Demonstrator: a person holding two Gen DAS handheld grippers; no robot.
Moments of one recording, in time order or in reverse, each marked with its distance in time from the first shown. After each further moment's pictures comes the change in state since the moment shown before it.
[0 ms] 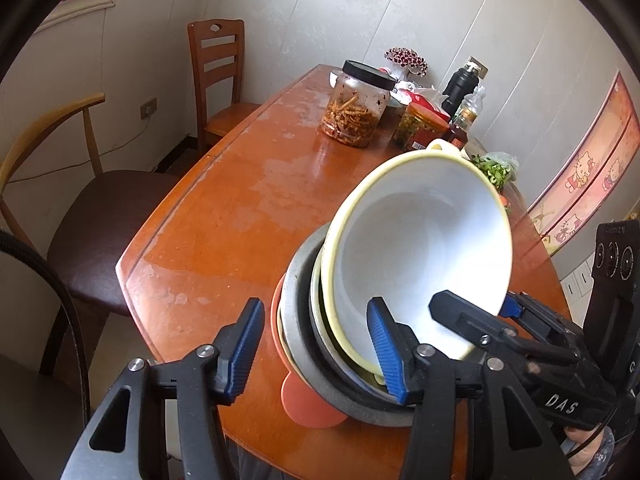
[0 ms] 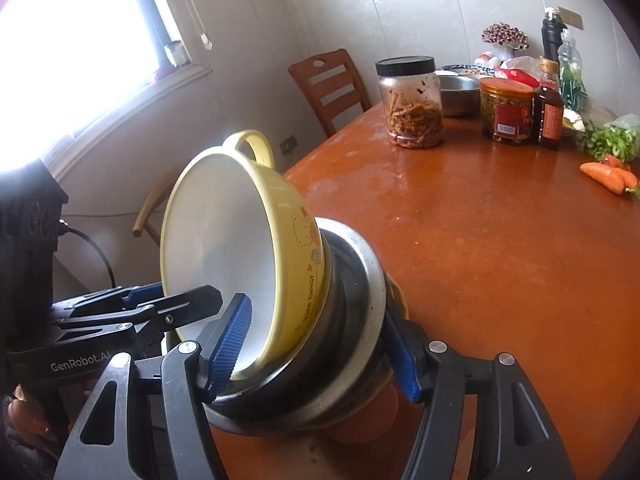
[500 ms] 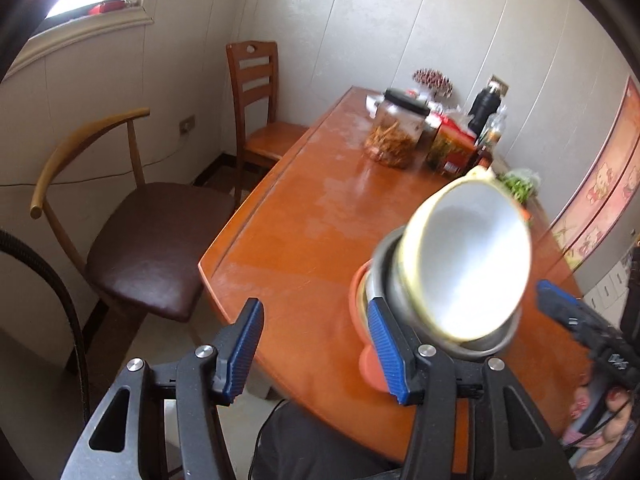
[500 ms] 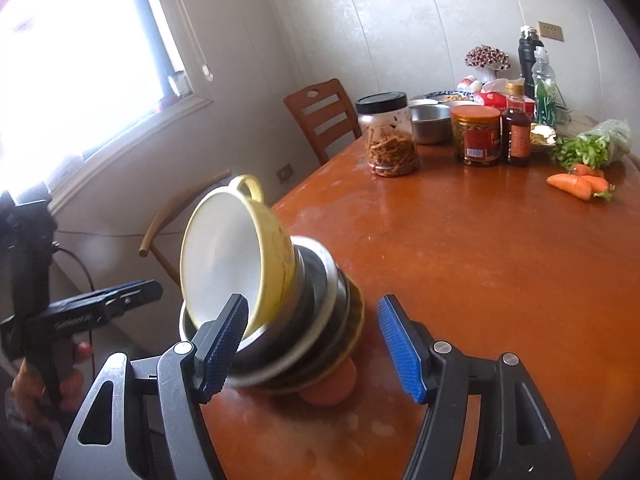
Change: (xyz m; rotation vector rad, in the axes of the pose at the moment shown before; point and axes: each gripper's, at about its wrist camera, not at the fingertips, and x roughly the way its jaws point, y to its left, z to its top) left arm -0.036 0.044 -0.012 -0.010 -0.062 0.100; right arm -0.060 -0.018 -0.014 0.005 -0.097 -0.004
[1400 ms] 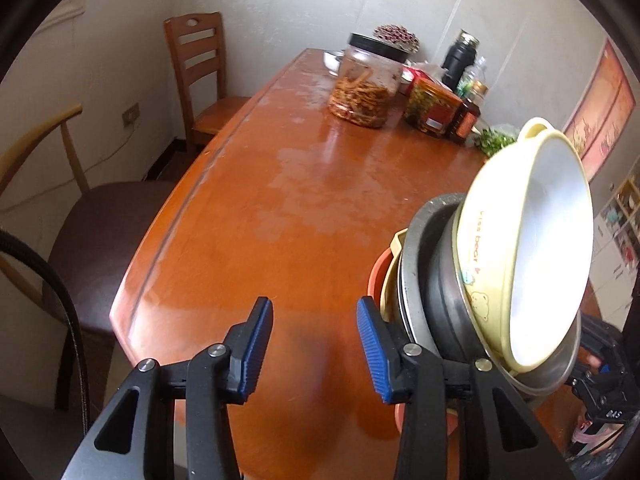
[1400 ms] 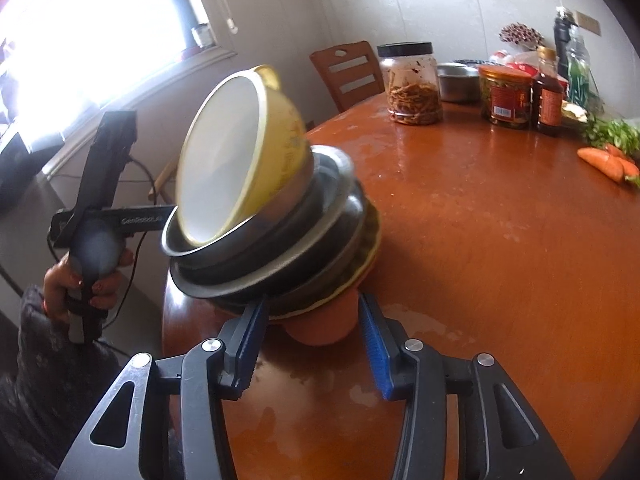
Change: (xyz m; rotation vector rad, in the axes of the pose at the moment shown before) left arm 0.095 -0.025 0.023 0.143 0.110 -0.109; right arm 0.032 -0.020 -0.040 -0.114 0.130 0.071
